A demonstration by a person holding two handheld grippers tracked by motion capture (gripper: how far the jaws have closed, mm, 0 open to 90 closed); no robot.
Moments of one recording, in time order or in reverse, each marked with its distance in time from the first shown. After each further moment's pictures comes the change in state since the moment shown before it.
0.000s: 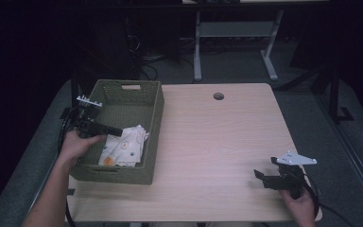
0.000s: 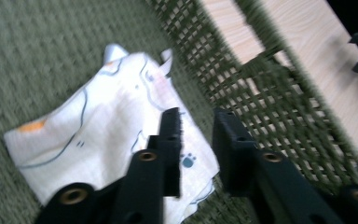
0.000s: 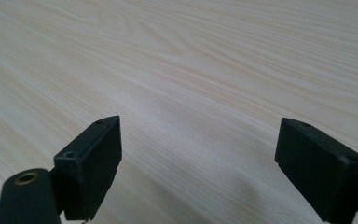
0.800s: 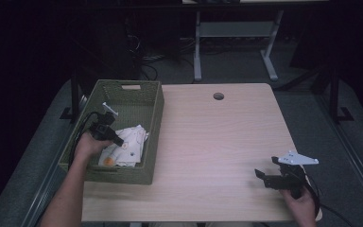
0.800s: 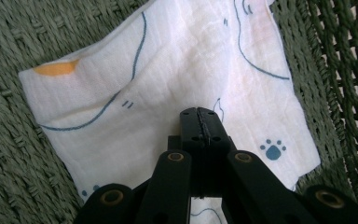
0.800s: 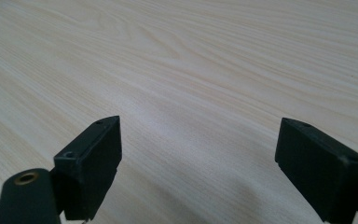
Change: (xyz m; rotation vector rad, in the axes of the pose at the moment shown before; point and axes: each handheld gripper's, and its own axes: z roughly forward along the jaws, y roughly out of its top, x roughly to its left) left arm 0.020 0.003 0.057 0.302 0.209 -0.102; right arm -0.002 0.000 -0.002 -0.010 0.001 0.008
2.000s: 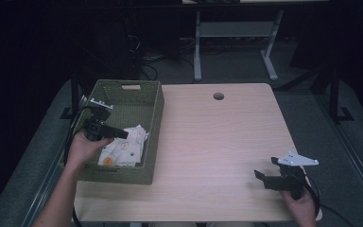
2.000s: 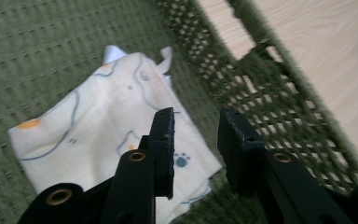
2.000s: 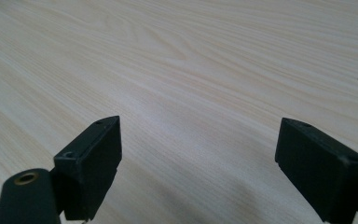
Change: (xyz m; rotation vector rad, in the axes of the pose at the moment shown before) left arm -0.058 -0.023 -0.064 -0.291 -0.045 0.154; right arm 0.003 0.000 -0.002 -0.003 0.008 -0.007
